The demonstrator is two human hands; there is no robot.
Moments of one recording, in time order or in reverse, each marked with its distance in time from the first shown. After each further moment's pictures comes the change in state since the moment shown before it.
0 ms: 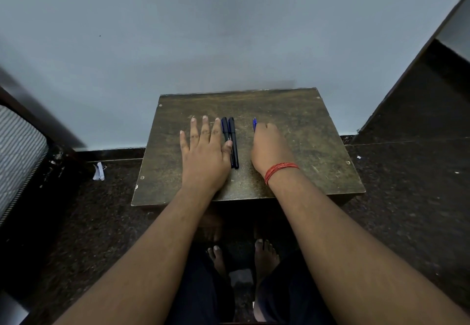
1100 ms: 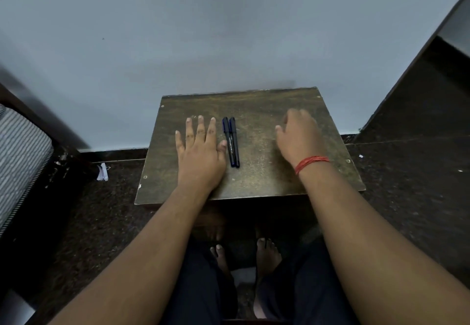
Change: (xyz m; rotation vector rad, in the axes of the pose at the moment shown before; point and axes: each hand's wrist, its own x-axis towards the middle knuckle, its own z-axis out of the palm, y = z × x) left_hand -0.001 -0.010 -0.005 0.017 -0.008 -0.015; right_hand 0.009 0.041 -0.039 0.022 0.108 0.063
